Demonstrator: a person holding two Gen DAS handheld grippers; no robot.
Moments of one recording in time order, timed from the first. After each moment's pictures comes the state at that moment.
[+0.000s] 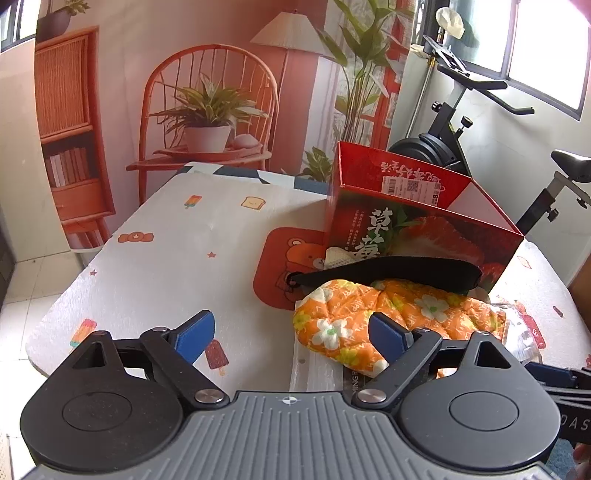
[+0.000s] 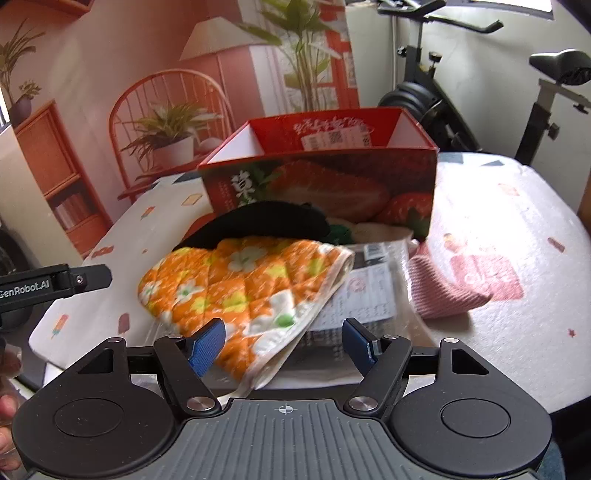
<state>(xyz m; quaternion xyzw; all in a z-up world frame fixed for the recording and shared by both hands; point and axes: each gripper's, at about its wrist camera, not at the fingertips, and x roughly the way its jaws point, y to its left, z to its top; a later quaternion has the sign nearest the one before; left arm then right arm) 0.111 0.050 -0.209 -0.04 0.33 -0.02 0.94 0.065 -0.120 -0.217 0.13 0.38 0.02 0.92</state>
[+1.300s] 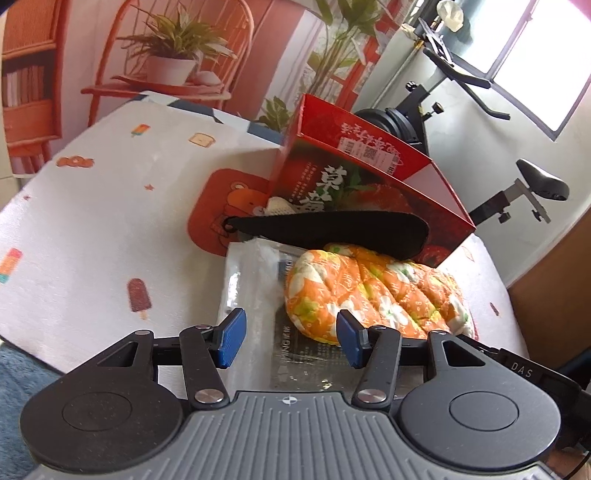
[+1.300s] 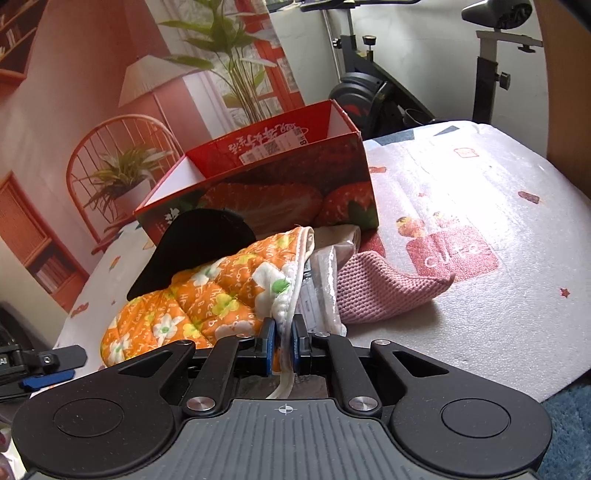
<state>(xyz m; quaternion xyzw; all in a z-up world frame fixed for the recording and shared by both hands) 0.129 0.043 -0.237 -0.15 0.40 -0.11 0.90 0.067 -0.185 -0.245 0.23 0.34 -0.04 0.91</state>
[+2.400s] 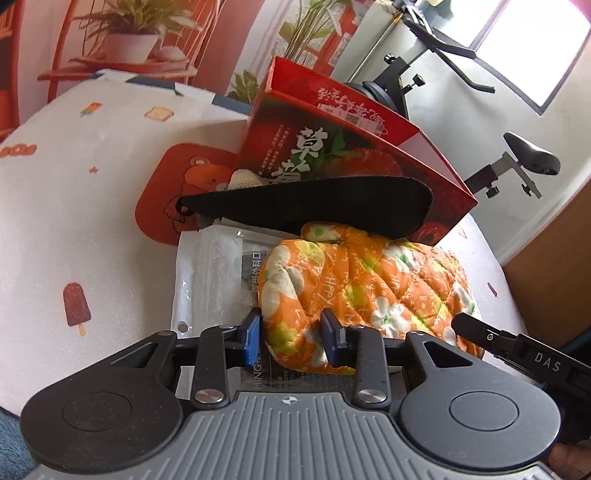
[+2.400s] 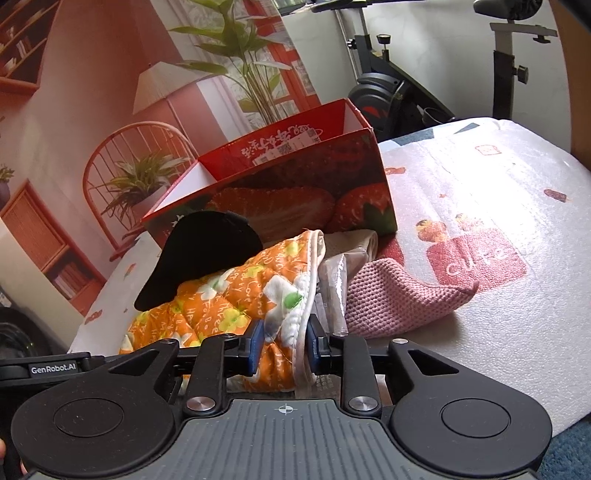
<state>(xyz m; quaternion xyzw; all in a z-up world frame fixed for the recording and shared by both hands) 0.167 0.017 -0.272 -0.13 0.42 -0.16 0.89 0.080 -0.190 -0.258 0.25 0.32 0.00 0.91</state>
